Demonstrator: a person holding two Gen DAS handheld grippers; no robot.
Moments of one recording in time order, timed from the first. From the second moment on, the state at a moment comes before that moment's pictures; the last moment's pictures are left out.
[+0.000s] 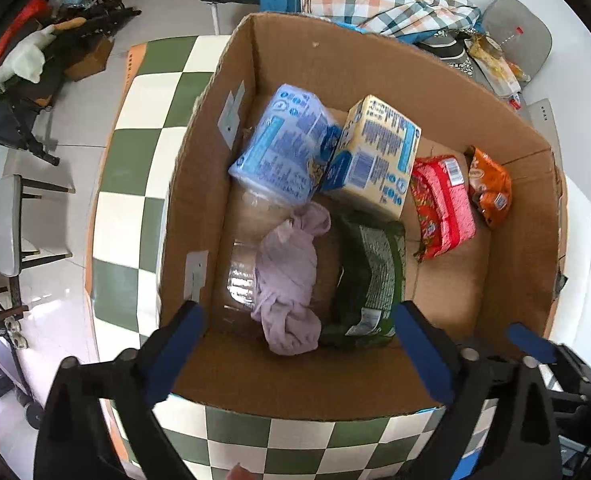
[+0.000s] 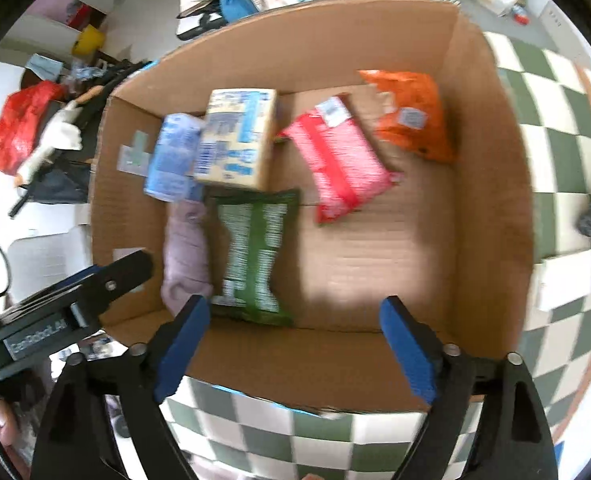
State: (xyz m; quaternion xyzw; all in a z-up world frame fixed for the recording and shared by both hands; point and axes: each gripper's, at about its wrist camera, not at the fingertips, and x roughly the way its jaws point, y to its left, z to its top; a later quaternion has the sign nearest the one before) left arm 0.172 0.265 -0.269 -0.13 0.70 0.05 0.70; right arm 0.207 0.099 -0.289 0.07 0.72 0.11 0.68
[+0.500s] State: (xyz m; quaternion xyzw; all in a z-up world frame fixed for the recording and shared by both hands) left arm 0.143 0.233 -0.235 -0.06 0.65 0.07 0.75; right arm 0.187 0.062 -0.258 -0.02 0.67 0.05 0.74
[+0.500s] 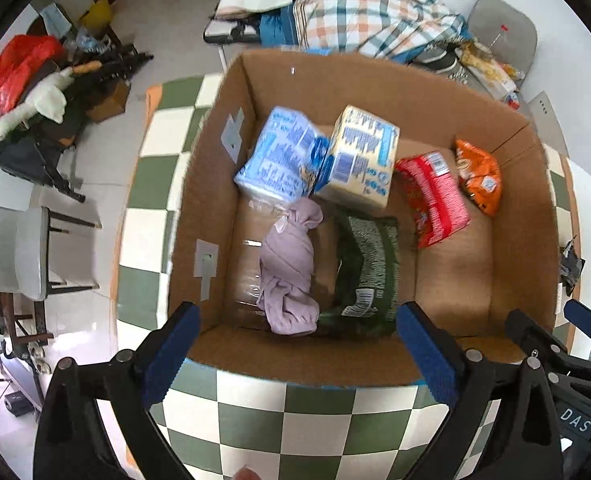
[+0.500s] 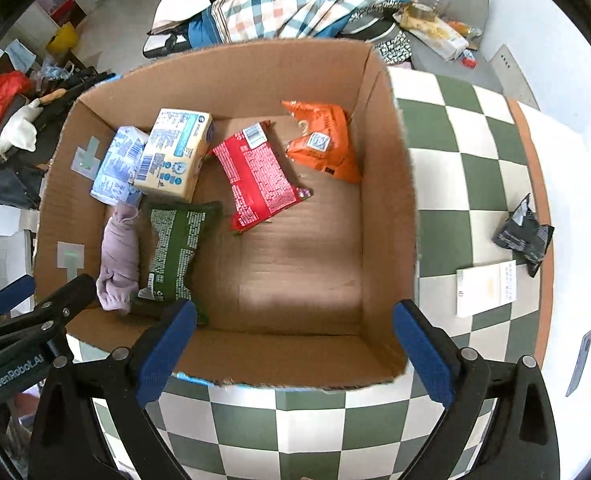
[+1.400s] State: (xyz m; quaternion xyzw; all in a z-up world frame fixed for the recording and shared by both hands) left arm 0.101 0.134 -0.111 0.01 0.57 0.00 0.82; right arm 0.112 -0.026 -0.127 0.07 0.61 0.11 0.78
